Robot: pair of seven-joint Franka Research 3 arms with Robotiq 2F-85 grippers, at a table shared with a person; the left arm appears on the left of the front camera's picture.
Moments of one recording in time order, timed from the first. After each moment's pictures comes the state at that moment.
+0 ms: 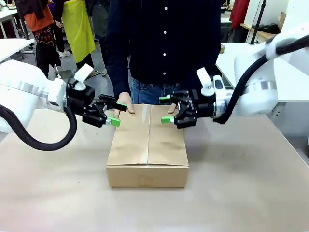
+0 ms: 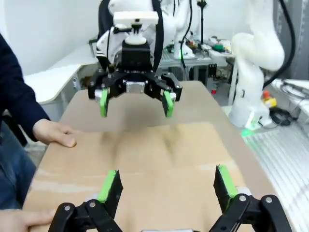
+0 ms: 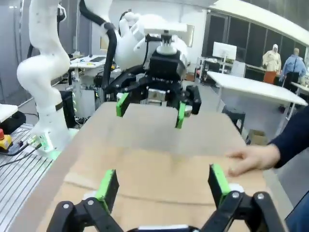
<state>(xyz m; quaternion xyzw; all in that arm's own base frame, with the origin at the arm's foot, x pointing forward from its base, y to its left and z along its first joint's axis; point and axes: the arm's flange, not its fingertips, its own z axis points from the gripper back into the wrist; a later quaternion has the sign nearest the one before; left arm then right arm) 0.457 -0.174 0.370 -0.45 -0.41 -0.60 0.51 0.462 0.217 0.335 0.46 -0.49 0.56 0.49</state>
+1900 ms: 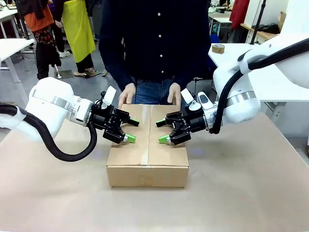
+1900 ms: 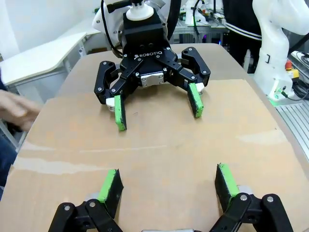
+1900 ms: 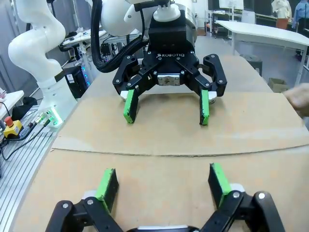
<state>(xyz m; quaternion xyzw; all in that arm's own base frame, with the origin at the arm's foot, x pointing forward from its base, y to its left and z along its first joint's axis) 0.477 -0.212 0.313 -0.40 -0.39 -0.62 0.55 0.475 0.229 0.292 0.45 -0.38 0.57 0.57</state>
